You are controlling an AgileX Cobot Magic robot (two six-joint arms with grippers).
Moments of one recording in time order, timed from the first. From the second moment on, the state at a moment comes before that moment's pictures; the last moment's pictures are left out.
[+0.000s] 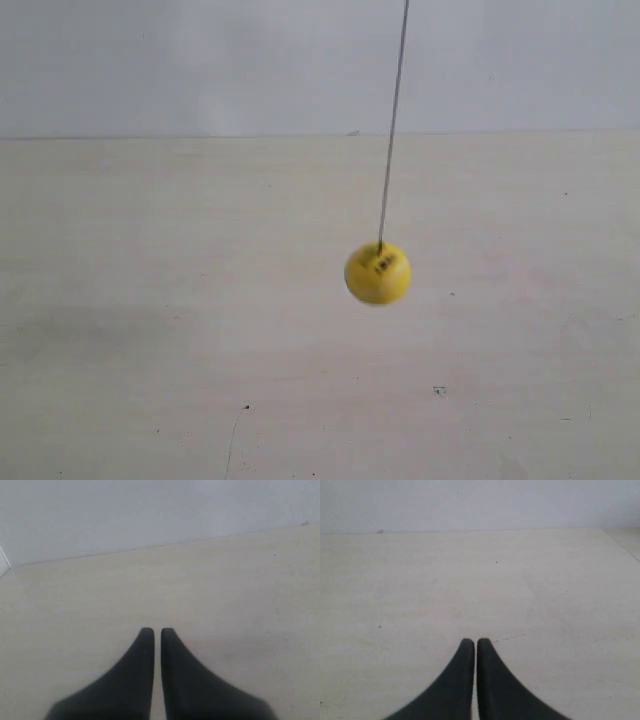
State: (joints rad) left arm 0.04 0.00 0.00 0.05 0.30 0.09; right arm 0.01 0.00 0.00 -0.03 0.34 0.06
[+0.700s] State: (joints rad) left arm 0.04 0.00 0.00 0.05 0.30 0.09; right arm 0.01 0.00 0.00 -0.03 0.27 0.02
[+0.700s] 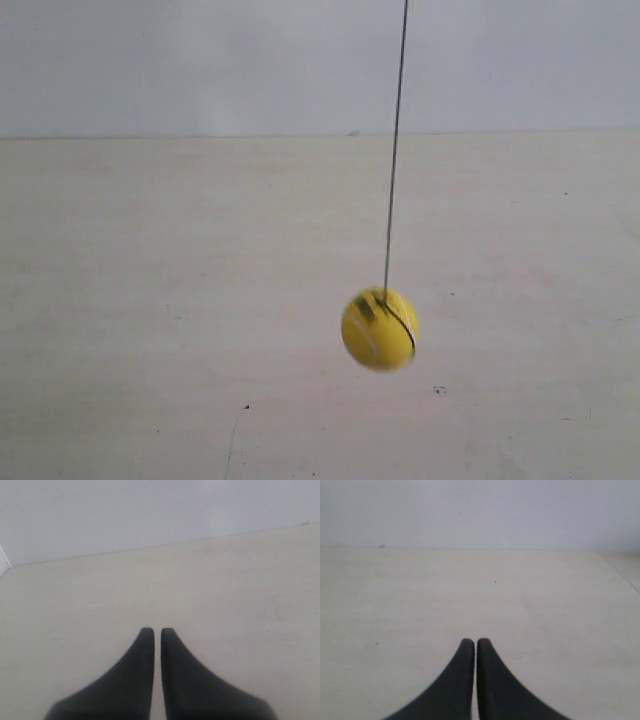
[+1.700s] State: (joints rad) left arm 0.04 0.00 -0.02 0.22 -0.38 -0.42; right arm 0.01 0.00 -0.01 -0.08 -0.34 0.38
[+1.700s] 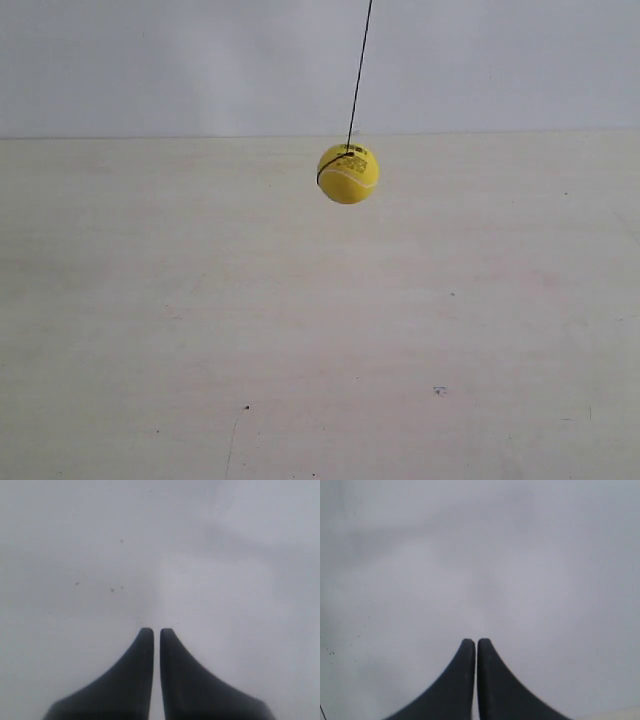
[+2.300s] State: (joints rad) left arm 0.04 0.52 -0.40 0.99 -0.47 -0.98; right arm 0.01 0.56 -0.32 -0.31 -0.31 0.49
